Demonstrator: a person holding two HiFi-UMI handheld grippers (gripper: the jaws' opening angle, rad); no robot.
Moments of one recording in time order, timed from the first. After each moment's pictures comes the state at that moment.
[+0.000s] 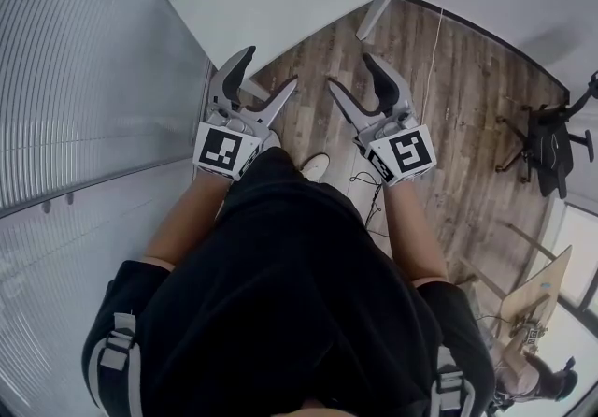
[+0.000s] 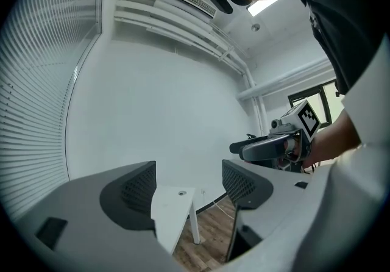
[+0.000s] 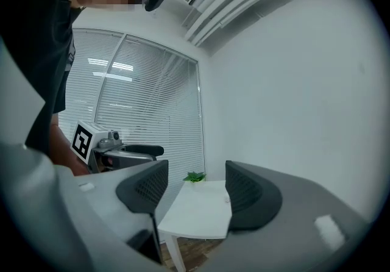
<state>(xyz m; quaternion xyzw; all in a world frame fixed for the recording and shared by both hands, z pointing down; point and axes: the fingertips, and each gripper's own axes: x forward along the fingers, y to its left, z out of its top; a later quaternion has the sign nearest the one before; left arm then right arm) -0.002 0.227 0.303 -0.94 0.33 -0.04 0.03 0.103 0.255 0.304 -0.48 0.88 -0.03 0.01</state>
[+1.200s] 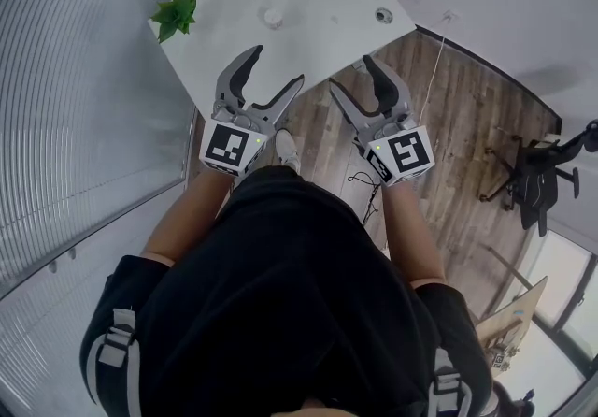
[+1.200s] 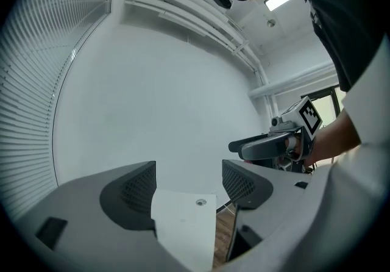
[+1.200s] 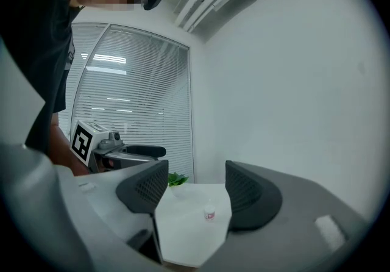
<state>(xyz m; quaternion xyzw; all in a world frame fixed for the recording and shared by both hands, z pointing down) 0.040 0.012 0.329 -0.94 0.35 -0.04 0.00 0.139 0.038 0.317 -0.47 0.88 -0.04 -0.02</state>
